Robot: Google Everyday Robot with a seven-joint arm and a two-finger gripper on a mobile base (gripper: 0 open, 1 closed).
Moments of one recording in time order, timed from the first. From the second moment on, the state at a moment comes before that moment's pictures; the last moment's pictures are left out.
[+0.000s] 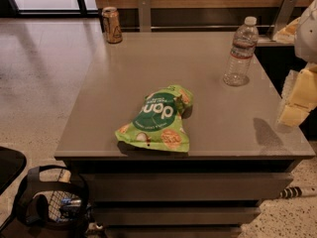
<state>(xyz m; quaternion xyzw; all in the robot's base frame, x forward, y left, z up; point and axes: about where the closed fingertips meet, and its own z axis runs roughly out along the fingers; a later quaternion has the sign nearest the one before) 0.438 -0.214 0.985 -0.60 0.78 -0.05 0.17</state>
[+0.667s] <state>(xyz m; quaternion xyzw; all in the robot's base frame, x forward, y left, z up) 0.450 -0.202 0.989 -0.63 0.75 -0.05 0.20</state>
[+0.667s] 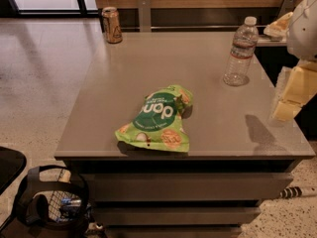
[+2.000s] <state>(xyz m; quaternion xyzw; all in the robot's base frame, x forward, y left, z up) 0.545 -0.058 0.909 -0.80 0.56 0.00 0.22</state>
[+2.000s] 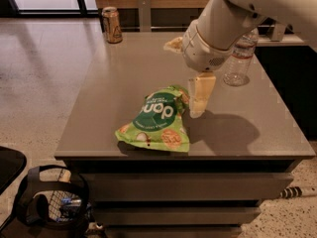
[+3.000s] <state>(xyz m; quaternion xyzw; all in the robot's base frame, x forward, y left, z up) 0.550 -0.033 0.881 -0.82 0.52 0.02 0.23</state>
